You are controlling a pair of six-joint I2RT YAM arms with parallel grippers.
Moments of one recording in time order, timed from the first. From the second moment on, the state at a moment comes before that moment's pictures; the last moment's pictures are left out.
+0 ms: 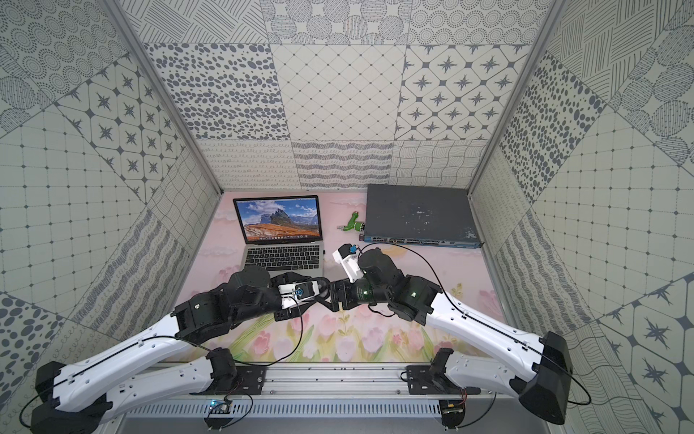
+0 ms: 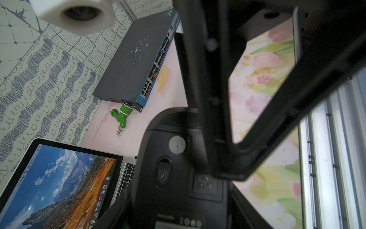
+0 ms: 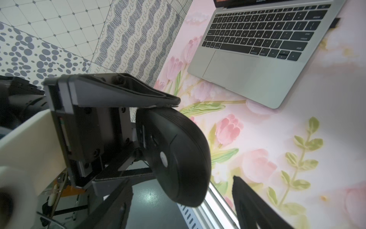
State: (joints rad) left arm -0.87 0.87 0.84 -0.55 -0.01 0.54; right arm 0.96 1.10 0.94 -0.39 -0.37 0.70
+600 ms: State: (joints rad) left arm -0.87 0.88 0.84 -0.55 0.01 0.54; right arm 0.90 1.16 0.96 -0.39 -0.47 0.67
